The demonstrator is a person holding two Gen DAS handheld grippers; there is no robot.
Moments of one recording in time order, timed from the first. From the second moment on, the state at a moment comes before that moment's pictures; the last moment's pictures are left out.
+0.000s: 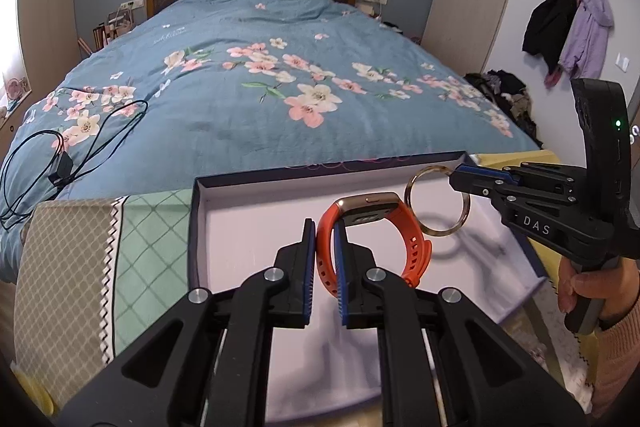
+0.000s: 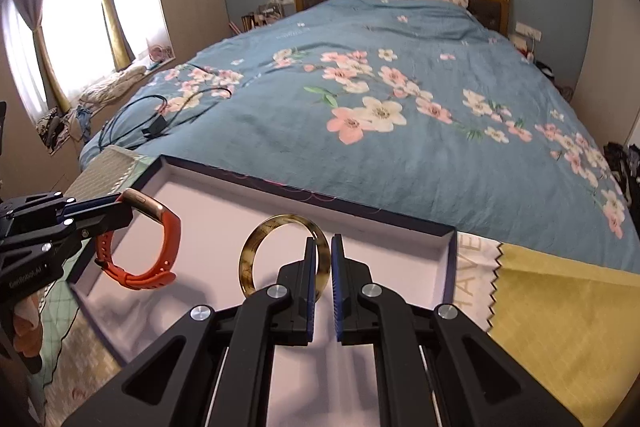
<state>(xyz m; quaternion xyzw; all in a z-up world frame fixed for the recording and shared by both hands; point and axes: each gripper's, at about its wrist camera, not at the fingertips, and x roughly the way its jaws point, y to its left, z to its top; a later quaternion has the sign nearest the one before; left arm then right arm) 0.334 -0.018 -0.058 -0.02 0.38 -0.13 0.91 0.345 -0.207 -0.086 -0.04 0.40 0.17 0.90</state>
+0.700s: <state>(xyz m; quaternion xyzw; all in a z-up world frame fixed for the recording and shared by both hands) 0.422 -0.030 -0.101 0.00 0.47 -0.09 0.88 0.373 -0.205 -0.097 -0.02 0.43 0.13 0.89</state>
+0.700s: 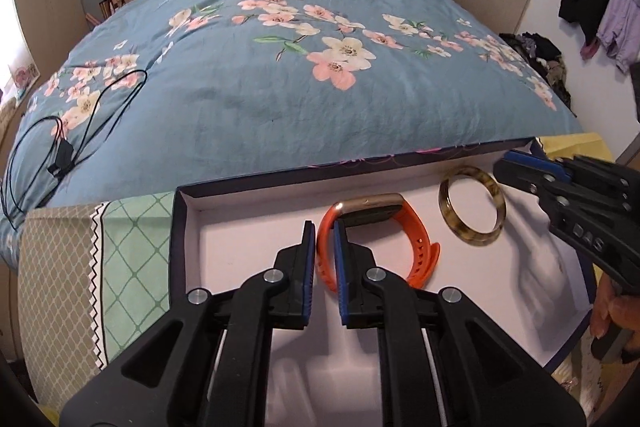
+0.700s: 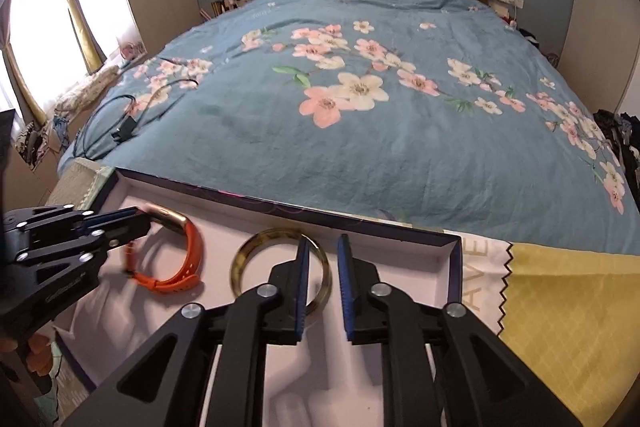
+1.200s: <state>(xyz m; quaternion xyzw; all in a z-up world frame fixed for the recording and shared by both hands) 0.299 -0.007 -0.052 0.02 0.34 -0.11 0.93 0.222 -0.221 -0.057 -0.06 0.35 0.26 0.90</state>
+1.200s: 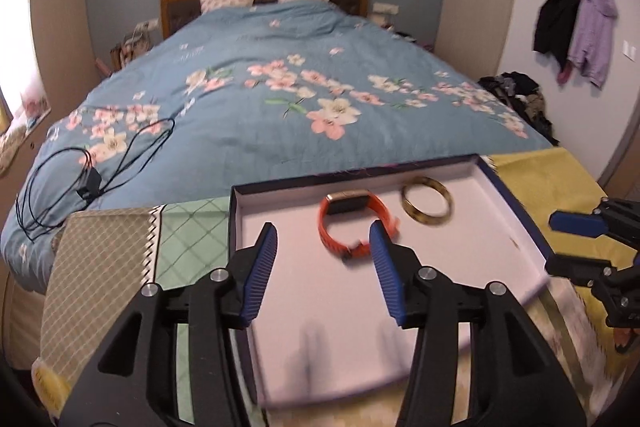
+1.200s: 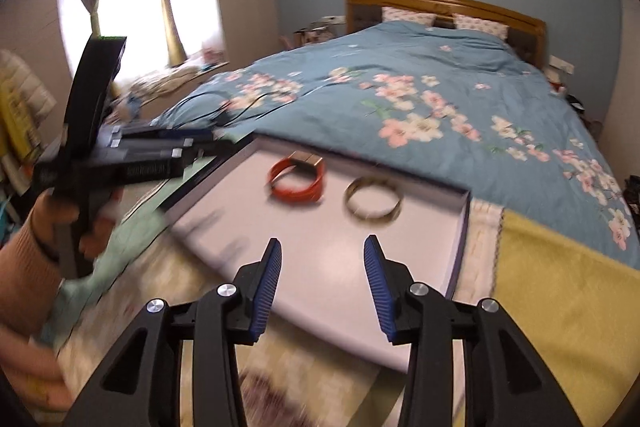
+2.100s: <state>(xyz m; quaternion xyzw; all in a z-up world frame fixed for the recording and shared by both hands) 0.144 -0.006 -0.096 0.02 0.36 -0.17 0.92 0.150 -0.221 -0.115 -0.11 0.40 0.27 0.87</state>
